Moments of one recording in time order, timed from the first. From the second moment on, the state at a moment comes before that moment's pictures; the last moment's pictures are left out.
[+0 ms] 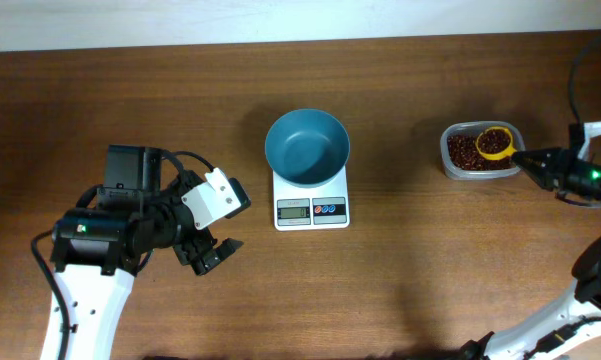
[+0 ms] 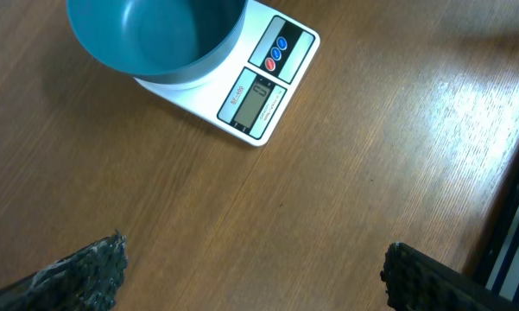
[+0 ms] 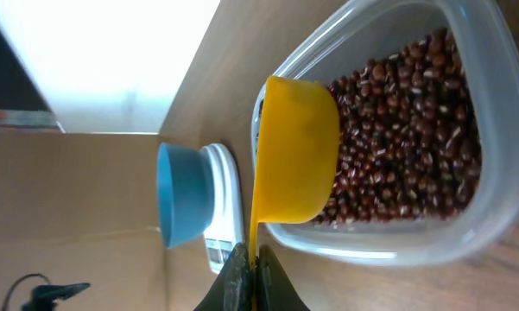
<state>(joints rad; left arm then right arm) -0.11 1.17 1.19 -1.16 0.46 0.89 -0.76 2.05 1.48 -1.13 -1.15 -0.35</state>
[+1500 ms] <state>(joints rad) -0.11 1.17 1.19 -1.16 0.46 0.89 -0.47 2.05 1.49 -1.36 -1.41 -0.55</state>
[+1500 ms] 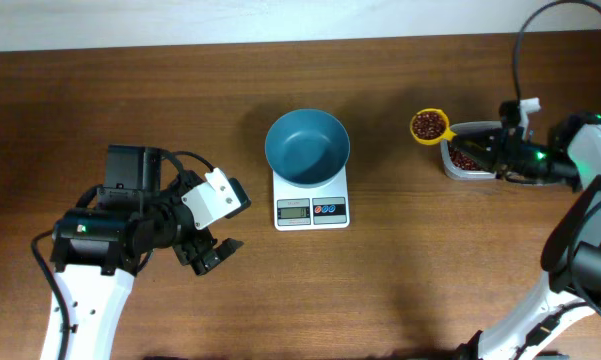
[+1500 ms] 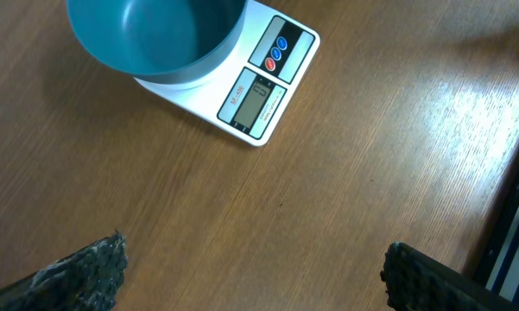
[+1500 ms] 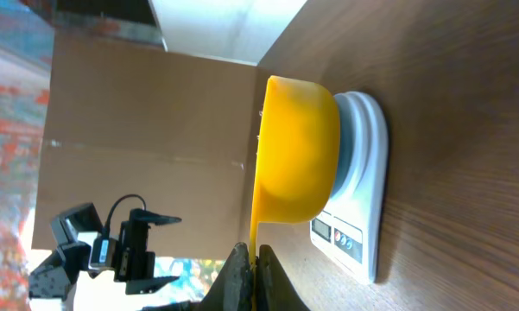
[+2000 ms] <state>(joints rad) -0.11 1.17 1.19 -1.16 0.46 0.89 -0.24 2.05 1.58 -1.30 -1.44 -0.55</state>
